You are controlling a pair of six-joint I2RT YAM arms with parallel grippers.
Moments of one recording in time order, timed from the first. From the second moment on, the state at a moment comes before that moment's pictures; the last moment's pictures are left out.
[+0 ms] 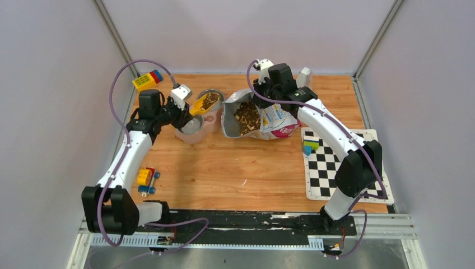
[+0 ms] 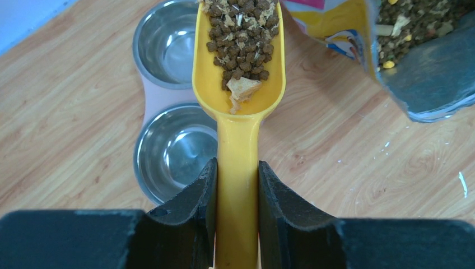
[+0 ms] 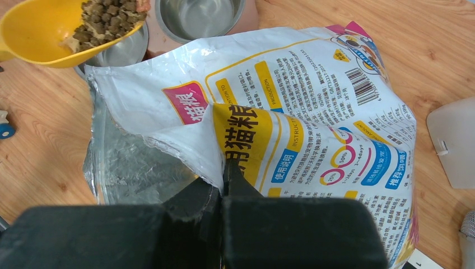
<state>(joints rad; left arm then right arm) -0.06 1.22 1.01 -0.36 0.55 0.40 0.53 1.69 1.60 -0.49 -0.13 0.08</state>
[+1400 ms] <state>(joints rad) -0.08 1.71 1.40 -0.58 0.27 0.58 0.52 1.69 1.60 -0.49 -0.14 0.08</state>
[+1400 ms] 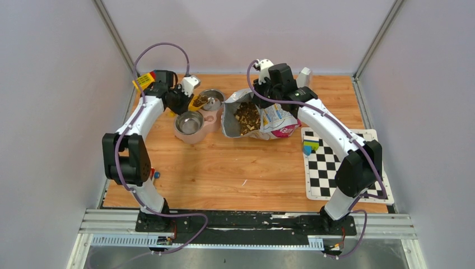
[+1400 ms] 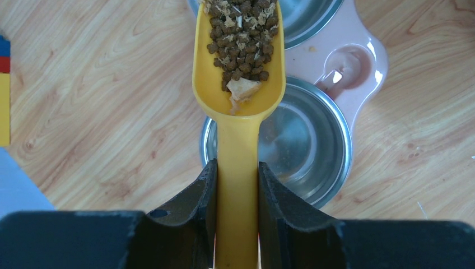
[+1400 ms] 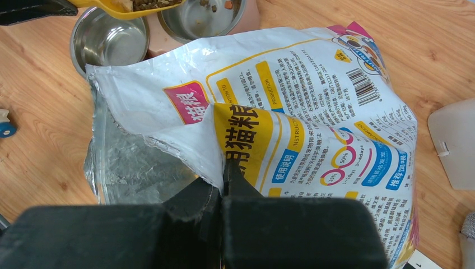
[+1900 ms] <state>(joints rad) -0.16 1.78 1.52 -0.69 0.14 0.62 0.52 1.69 1.60 -0.49 -0.14 0.08</state>
